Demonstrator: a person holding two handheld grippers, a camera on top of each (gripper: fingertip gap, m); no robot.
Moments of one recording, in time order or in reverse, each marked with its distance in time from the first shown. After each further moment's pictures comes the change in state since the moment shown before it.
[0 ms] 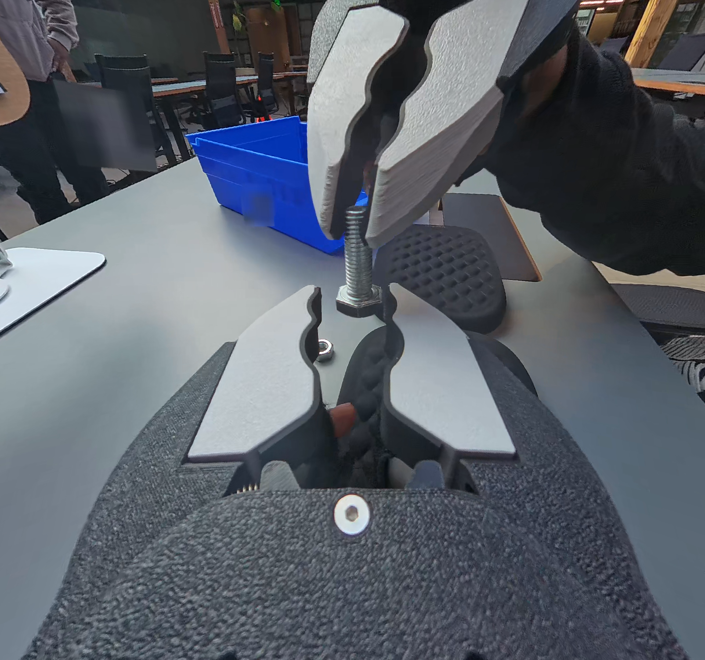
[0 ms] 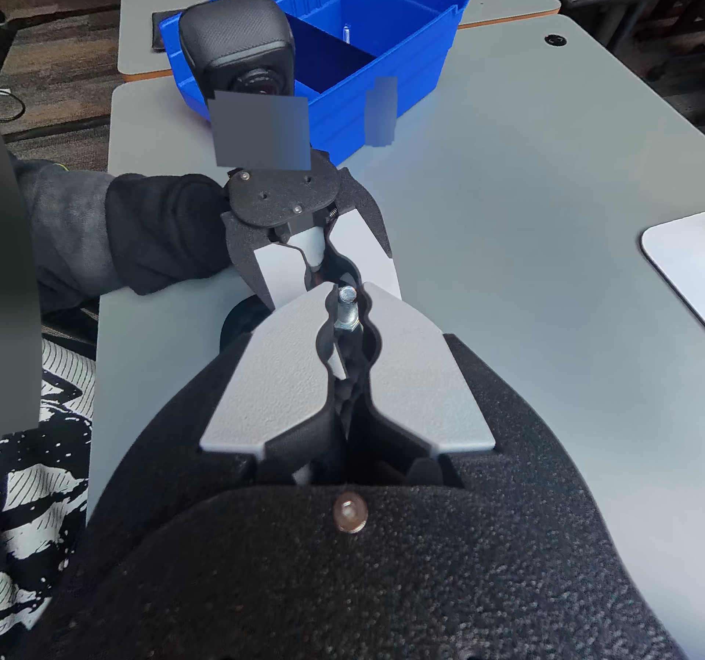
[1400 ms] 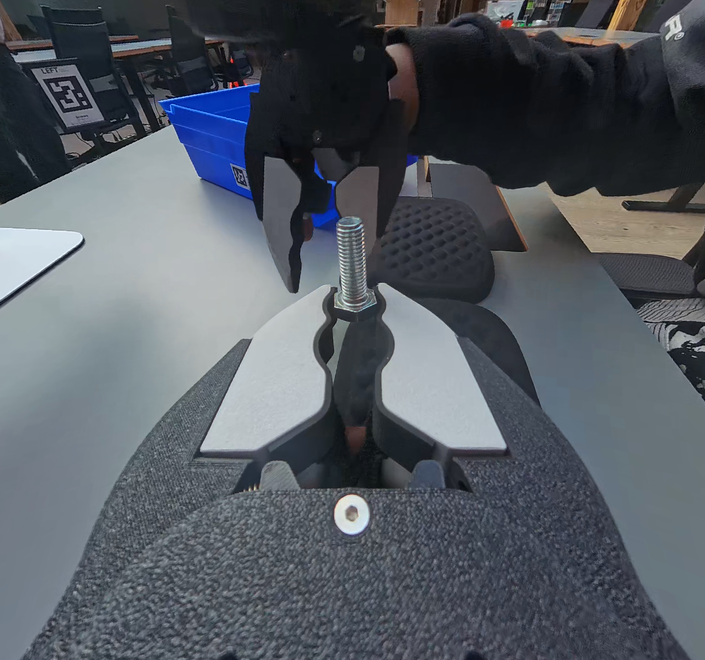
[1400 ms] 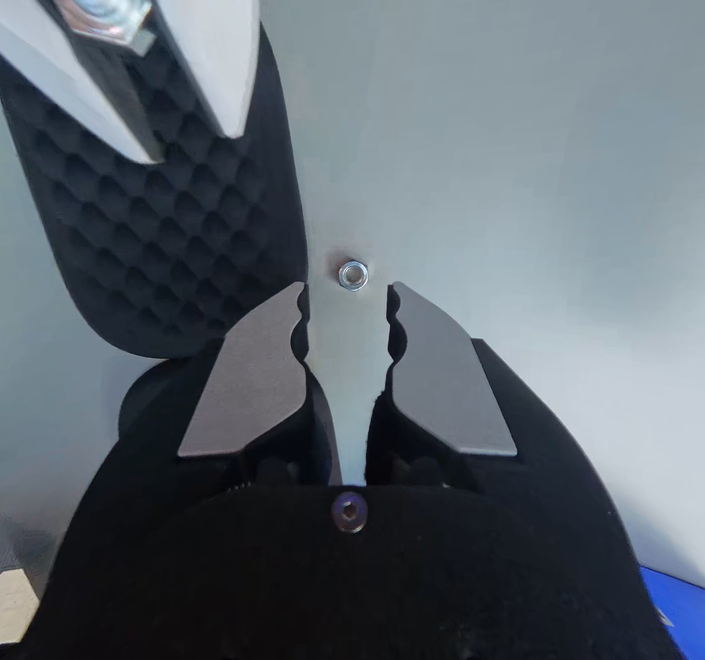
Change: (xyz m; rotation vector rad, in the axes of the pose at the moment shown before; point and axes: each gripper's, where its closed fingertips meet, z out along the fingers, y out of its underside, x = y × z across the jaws) left arm 0.000 0.011 -0.010 -0.079 0.054 -0.002; right arm 0.056 0.127 0.010 -0.652 -0.082 -0.138
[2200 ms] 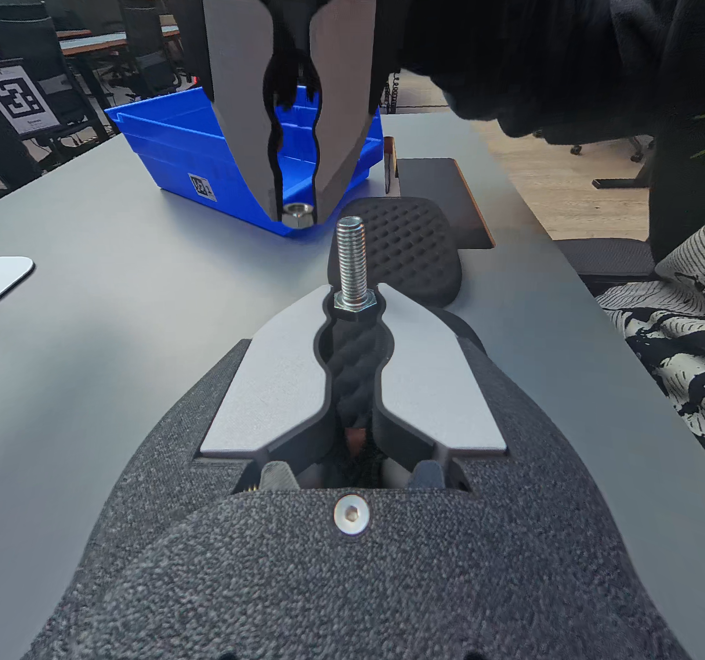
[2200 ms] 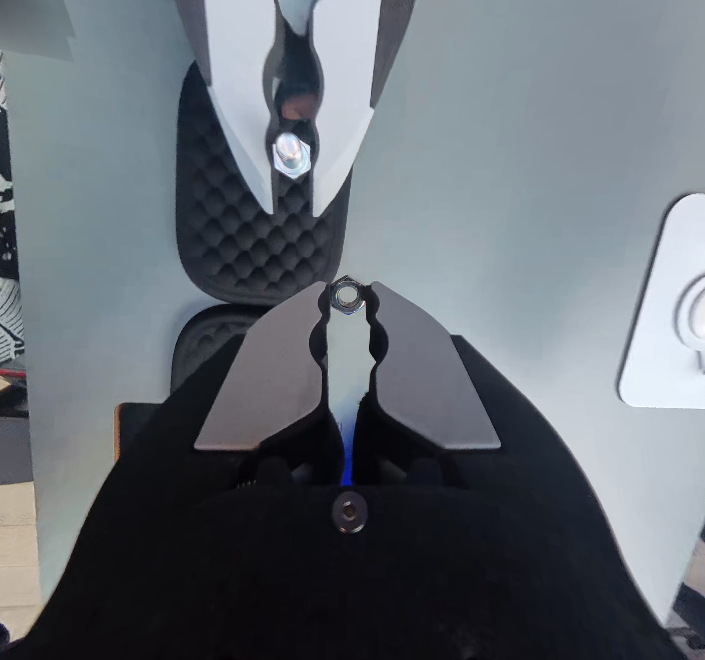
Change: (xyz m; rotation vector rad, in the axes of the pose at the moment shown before) left arm 0.025 -0.007 0.011 -0.026 0.076 0.038; right arm -0.026 -0.030 -0.083 0.066 0.027 -0.276
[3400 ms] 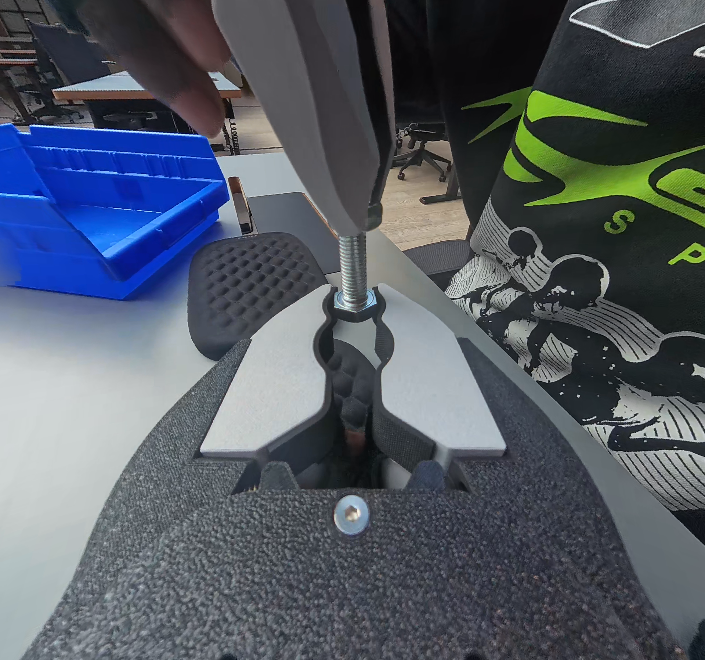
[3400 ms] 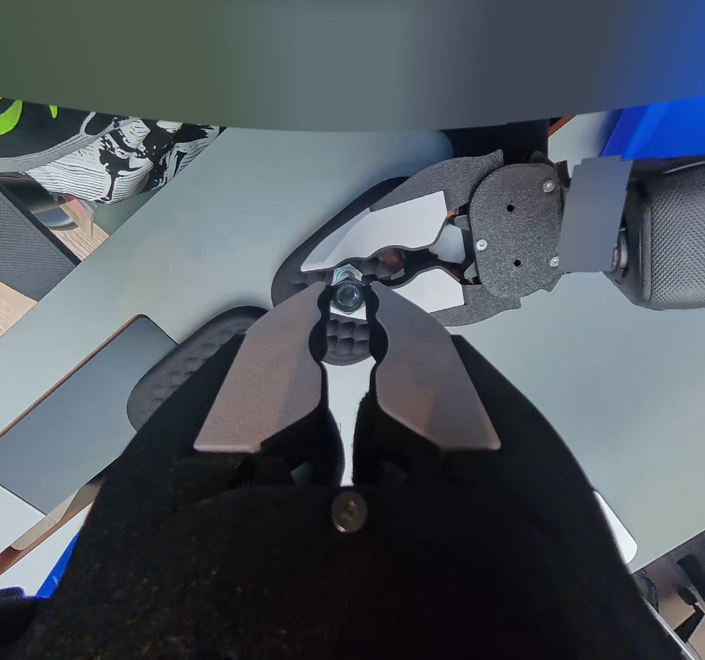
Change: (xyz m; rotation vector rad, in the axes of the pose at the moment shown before) left arm 0.071 -0.010 0.004 0.101 0.443 0.017; right arm -0.080 -0.069 -0.014 0.019 -0.336 -0.696
